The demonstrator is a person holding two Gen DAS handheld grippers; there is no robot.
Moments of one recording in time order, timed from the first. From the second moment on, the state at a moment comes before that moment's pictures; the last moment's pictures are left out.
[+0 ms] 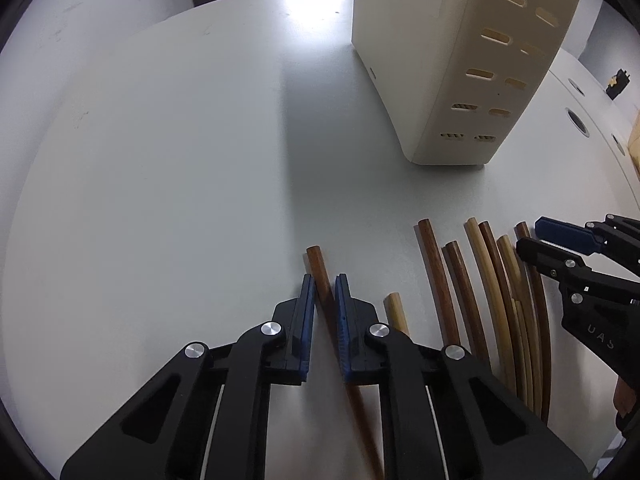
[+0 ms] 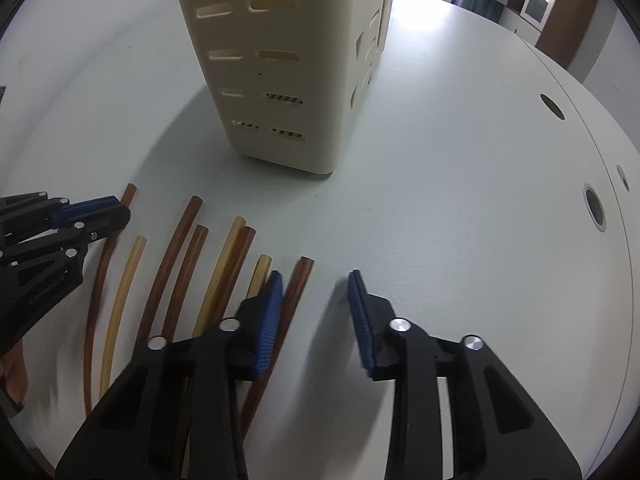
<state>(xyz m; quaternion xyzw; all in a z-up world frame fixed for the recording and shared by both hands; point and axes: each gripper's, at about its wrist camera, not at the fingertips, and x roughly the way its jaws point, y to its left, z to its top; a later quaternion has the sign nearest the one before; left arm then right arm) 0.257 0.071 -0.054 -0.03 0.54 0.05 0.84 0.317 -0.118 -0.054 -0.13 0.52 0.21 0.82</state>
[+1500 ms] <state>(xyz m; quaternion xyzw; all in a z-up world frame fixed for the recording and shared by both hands) 0.237 0.036 0.157 -0.03 0.18 0.00 0.98 0.288 -0.180 0.181 0.02 0.16 0.30 0.94</state>
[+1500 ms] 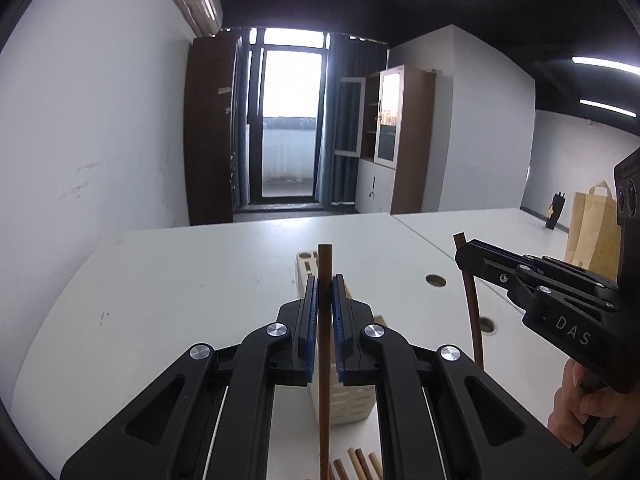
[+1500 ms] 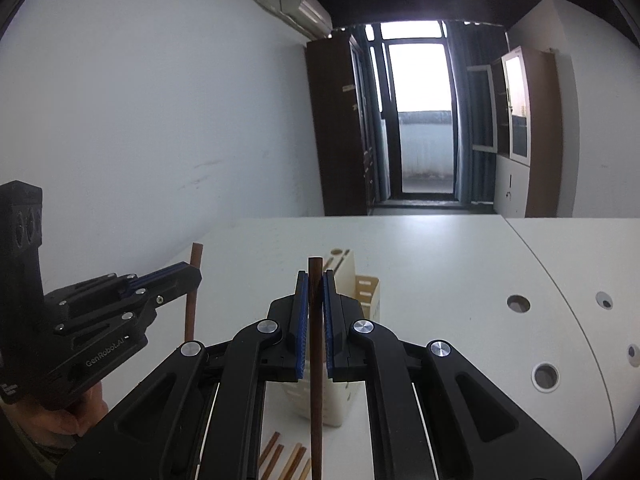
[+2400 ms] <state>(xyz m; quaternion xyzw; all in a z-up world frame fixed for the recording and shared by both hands) 0.249 0.019 0.207 -0.08 -0.09 0.00 0.99 0.324 -0.188 0.250 0.11 -0.09 0.33 0.93</state>
